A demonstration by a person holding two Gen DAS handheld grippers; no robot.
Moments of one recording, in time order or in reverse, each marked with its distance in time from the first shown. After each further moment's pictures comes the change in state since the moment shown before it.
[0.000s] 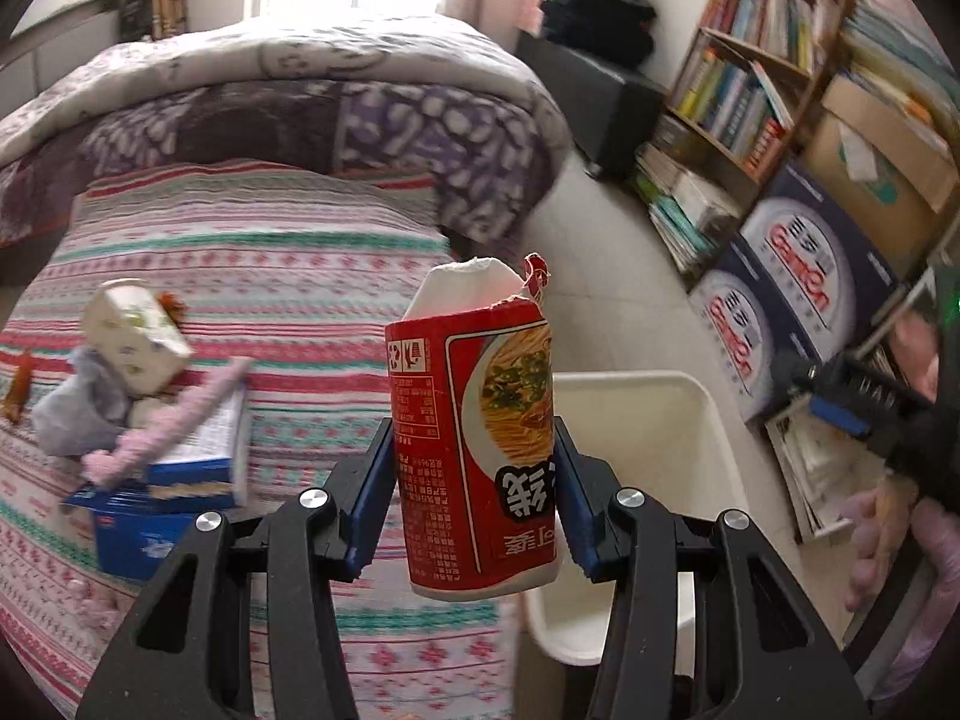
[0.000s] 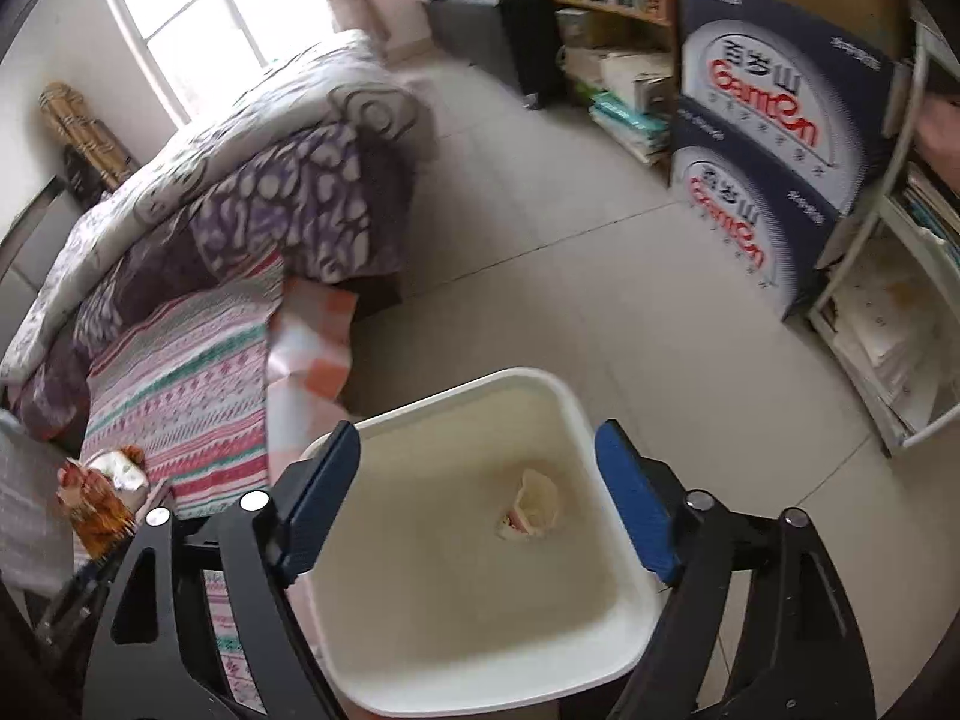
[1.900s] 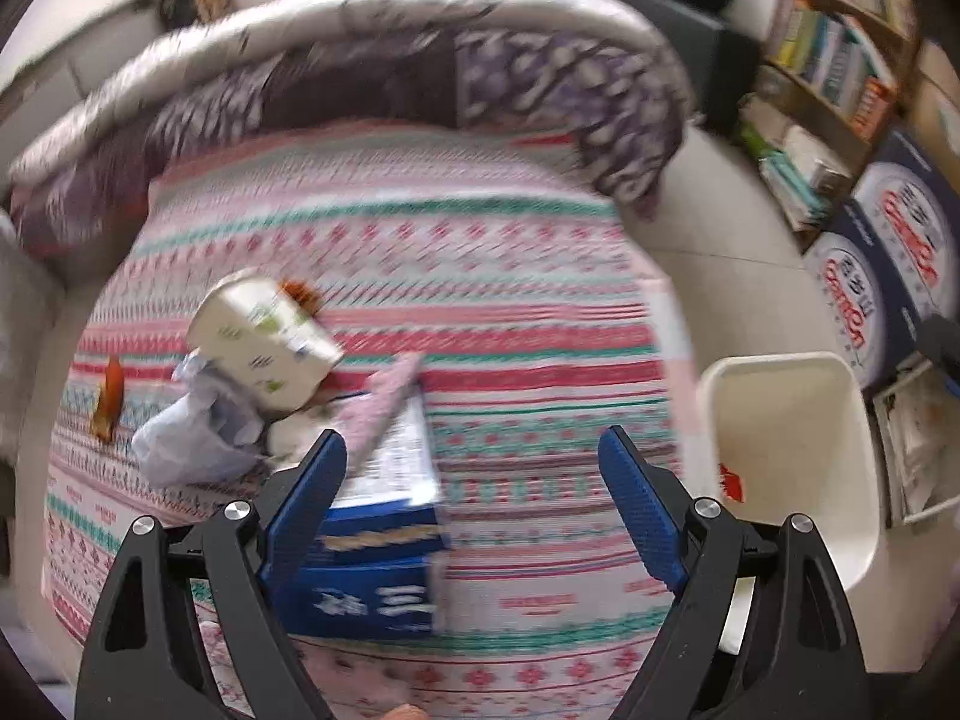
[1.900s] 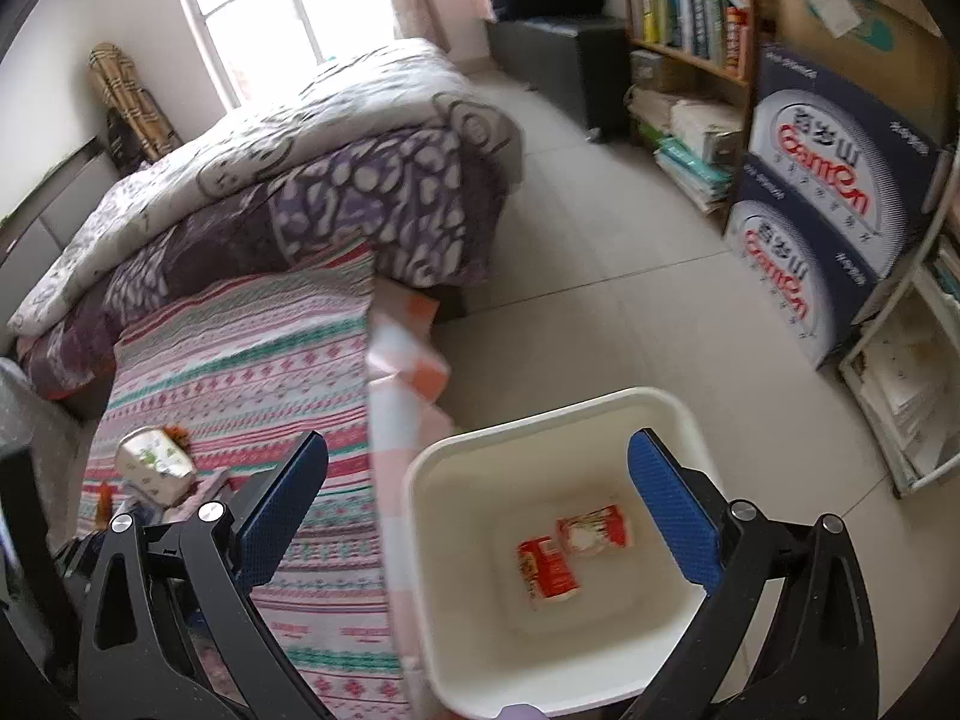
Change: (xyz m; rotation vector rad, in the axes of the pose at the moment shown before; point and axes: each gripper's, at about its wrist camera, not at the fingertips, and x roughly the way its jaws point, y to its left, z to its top) left arm 0.027 0.094 0.022 -0.017 0.148 0.242; right arm -0.008 0.116 -0.019 -0.143 -0.020 0.058
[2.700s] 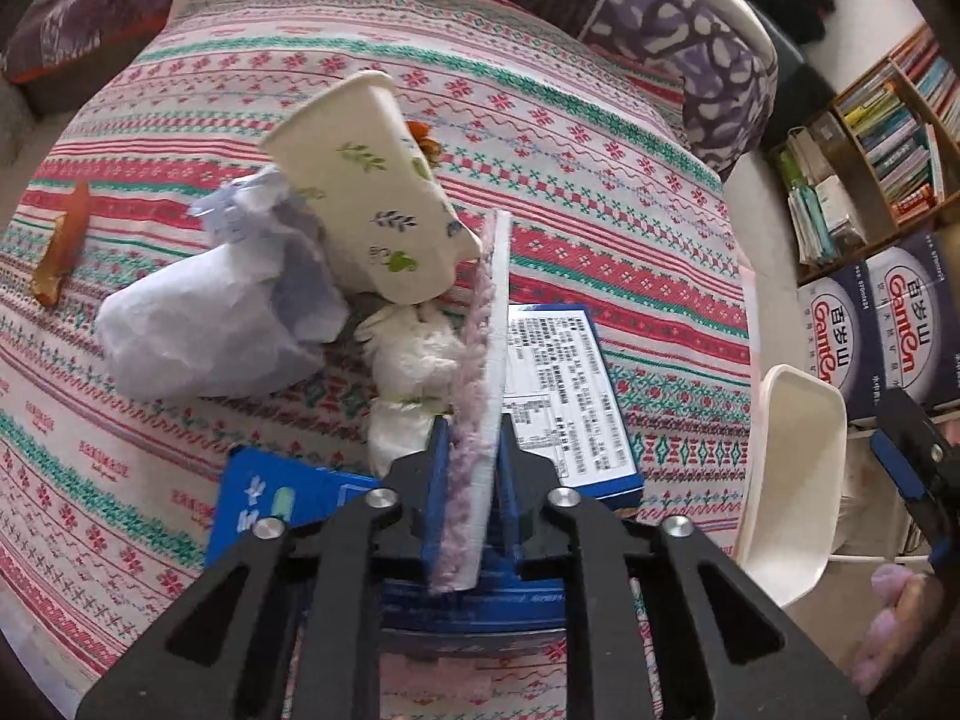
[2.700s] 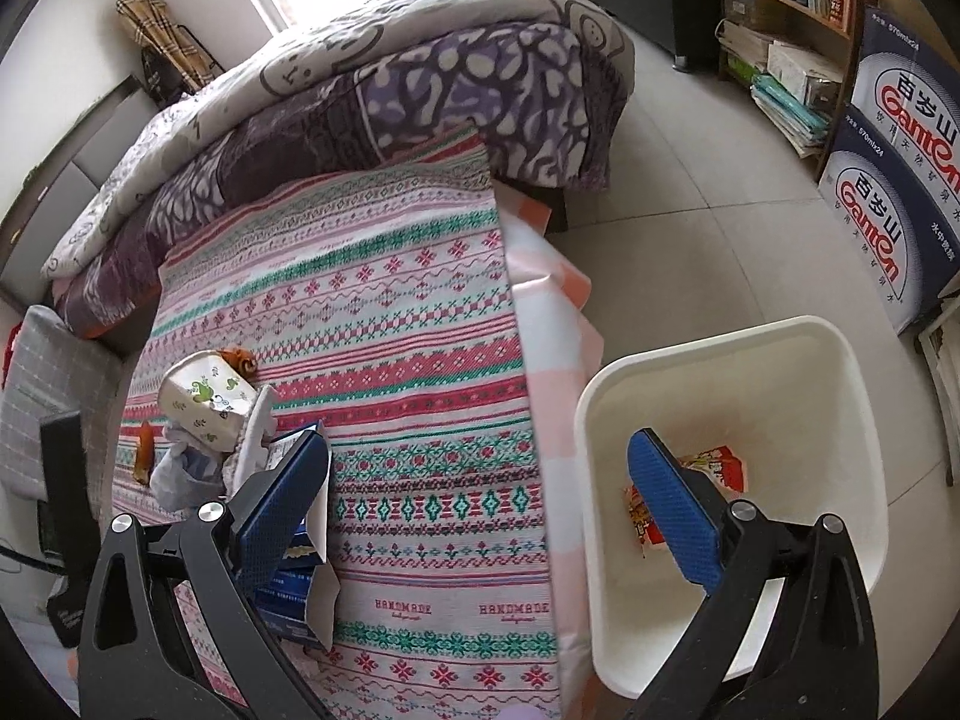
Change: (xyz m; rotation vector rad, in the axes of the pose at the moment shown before) left arm 0.041 0.096 -0.022 -0.242 0.208 -0.170; right arm 0.053 0.083 -0.026 -0.047 0.181 0.100
